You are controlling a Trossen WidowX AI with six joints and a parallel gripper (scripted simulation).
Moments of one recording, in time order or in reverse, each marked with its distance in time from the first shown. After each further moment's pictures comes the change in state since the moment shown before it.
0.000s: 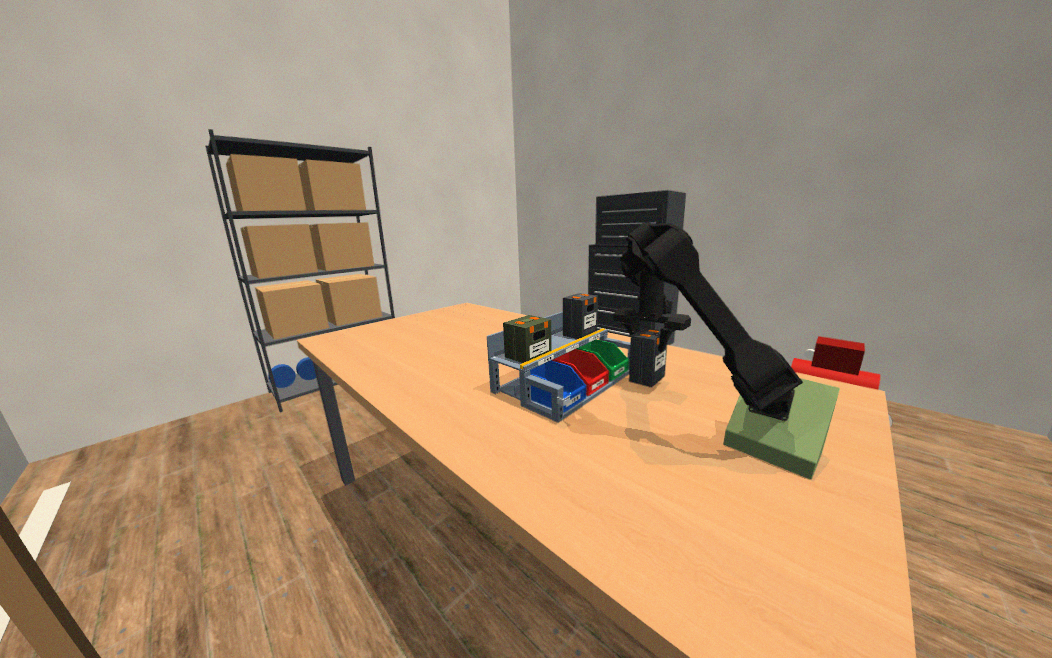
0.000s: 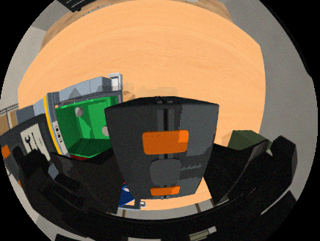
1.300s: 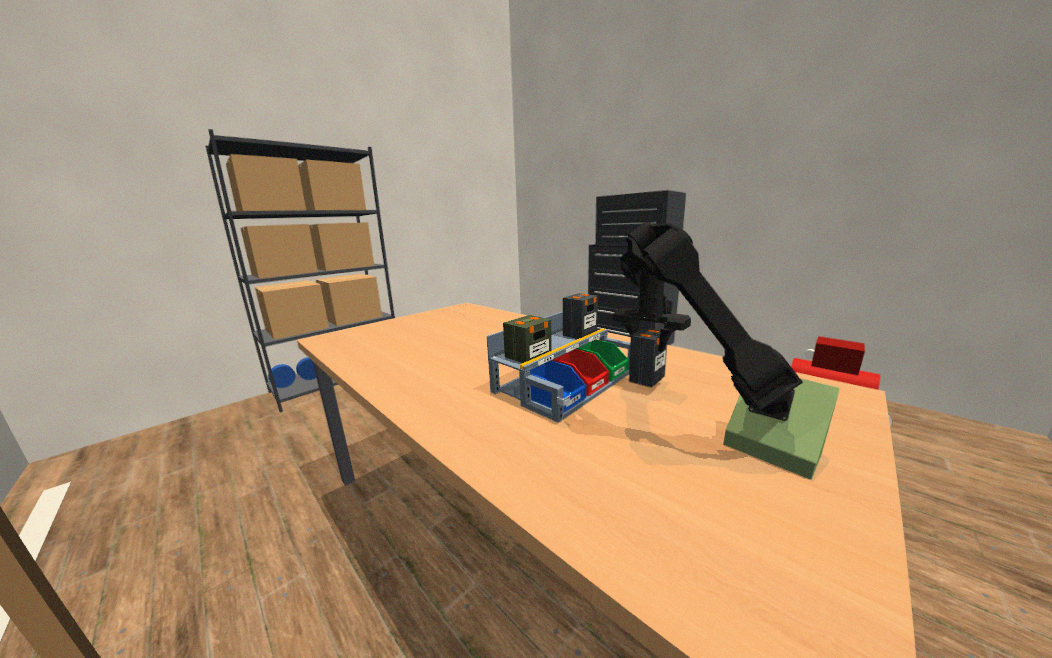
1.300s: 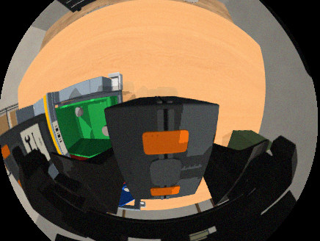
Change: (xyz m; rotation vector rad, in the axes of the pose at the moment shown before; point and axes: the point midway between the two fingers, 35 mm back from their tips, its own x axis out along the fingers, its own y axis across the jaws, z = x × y) arm 0.000 0.000 0.000 -0.001 0.000 -0.001
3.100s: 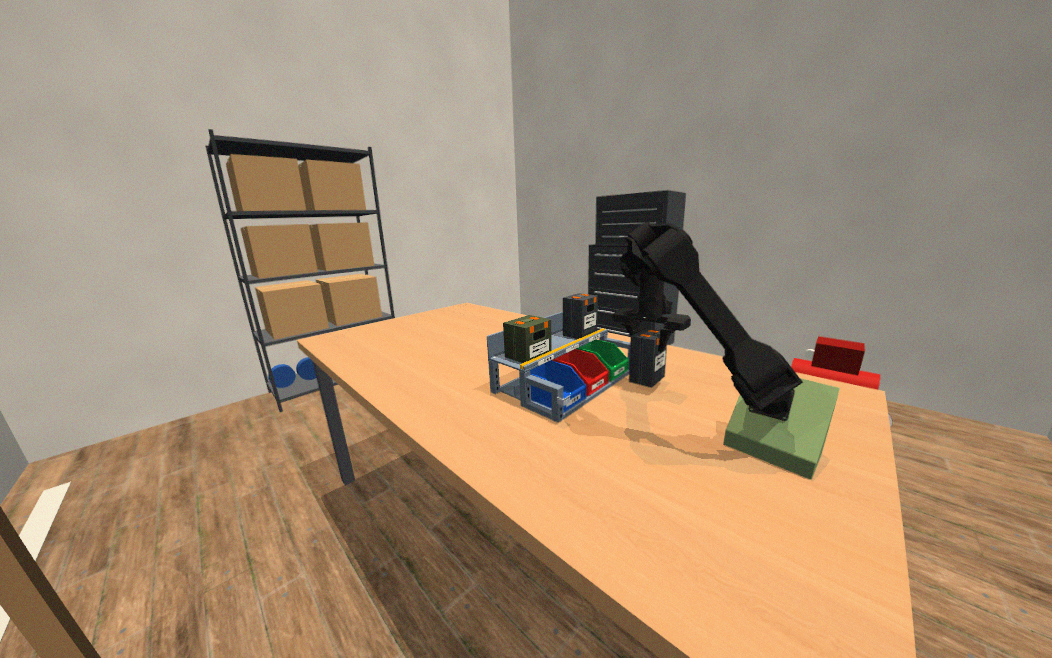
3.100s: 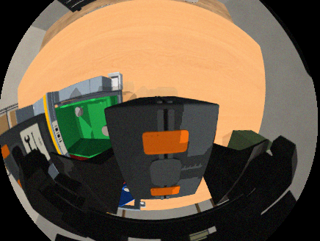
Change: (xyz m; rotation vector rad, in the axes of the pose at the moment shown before) arm 0.000 0.000 0.000 -0.001 0.000 -0.001
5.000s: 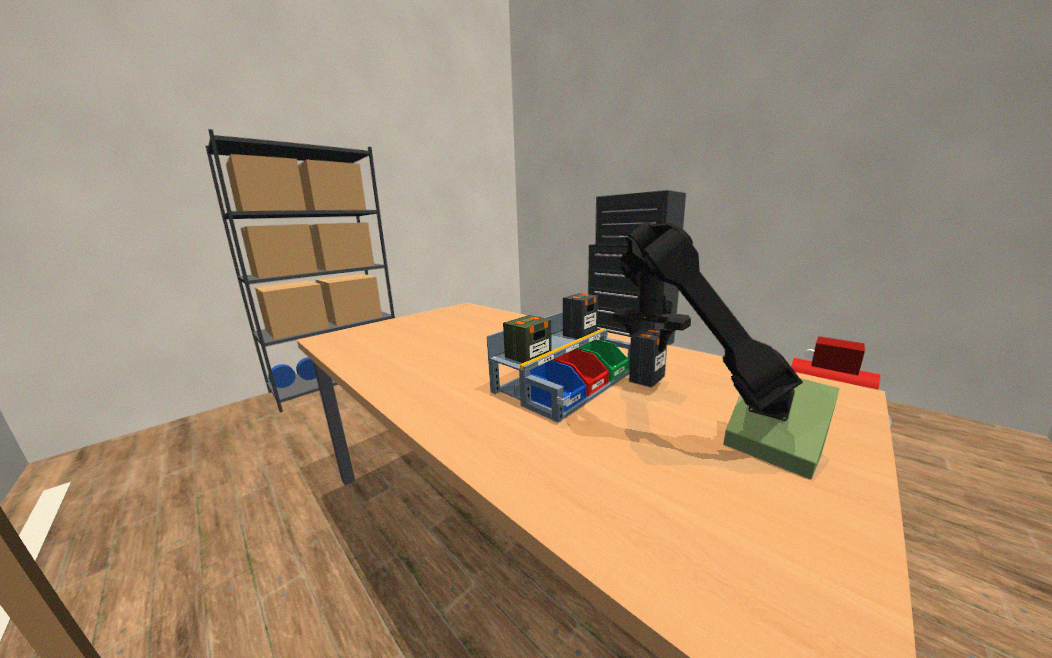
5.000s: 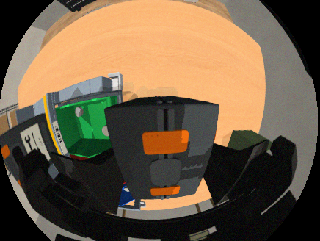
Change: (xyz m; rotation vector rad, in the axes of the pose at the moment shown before) arm 0.000 0.000 0.000 0.001 0.000 0.001
